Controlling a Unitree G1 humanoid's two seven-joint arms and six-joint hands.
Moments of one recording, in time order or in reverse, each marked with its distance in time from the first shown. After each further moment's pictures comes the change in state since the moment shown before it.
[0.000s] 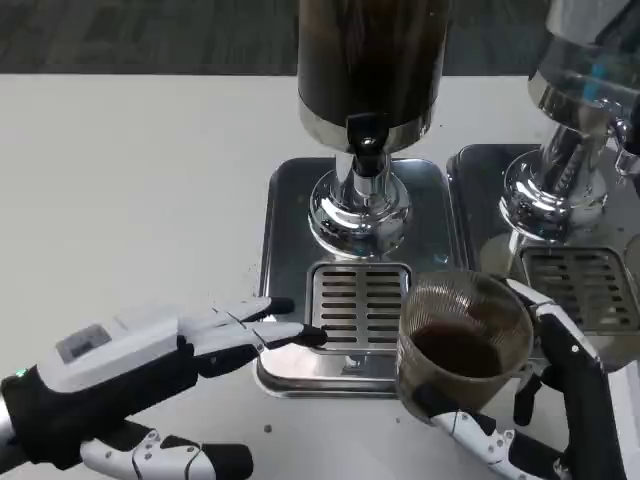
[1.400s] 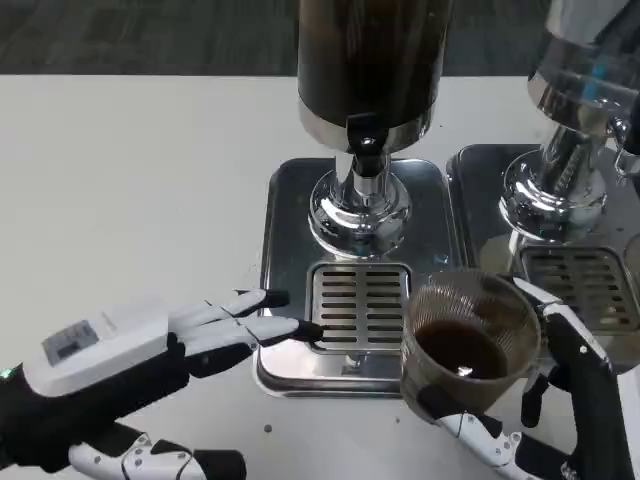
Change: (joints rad) left arm 0.030 0.025 0.036 -0.049 0.025 -0.034 0.047; right arm 0.023 0.002 -0.014 -0.034 -0.001 -0.007 0.014
